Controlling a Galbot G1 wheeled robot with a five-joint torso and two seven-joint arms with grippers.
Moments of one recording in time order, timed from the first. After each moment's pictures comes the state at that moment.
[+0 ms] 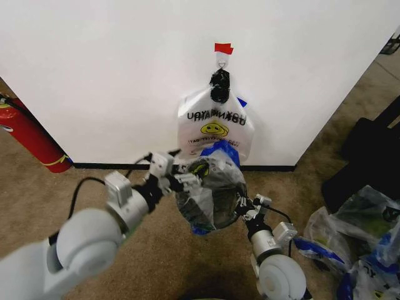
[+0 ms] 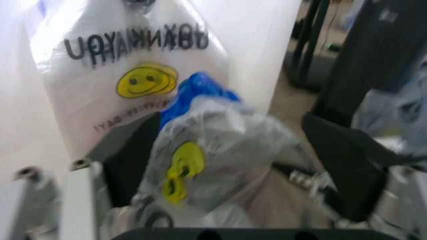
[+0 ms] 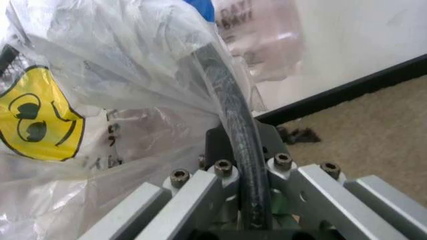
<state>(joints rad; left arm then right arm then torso) 0.91 -0.63 0.04 -2.44 -0.90 0.35 -0.35 -1.43 1.38 0.25 2.10 0.58 -0.13 0.29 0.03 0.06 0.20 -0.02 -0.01</state>
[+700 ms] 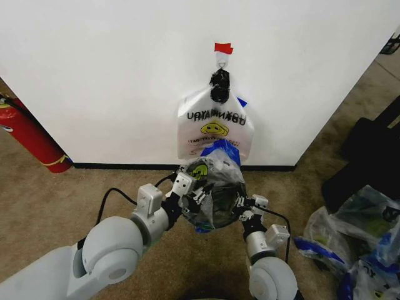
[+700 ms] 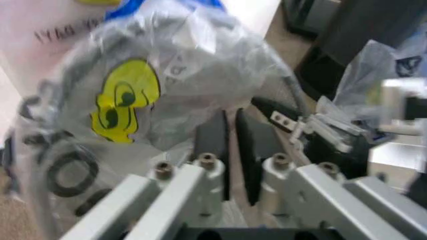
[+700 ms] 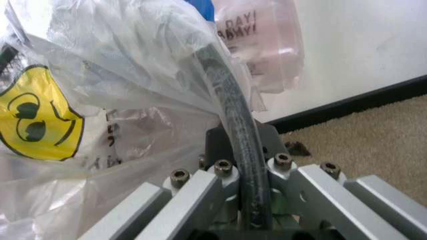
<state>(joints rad) 0.81 -0.74 0.16 -2.37 -1.09 0.56 -0.48 -1.44 1.42 0.21 2.10 0.43 -0.11 0.32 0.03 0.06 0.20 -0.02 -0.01</state>
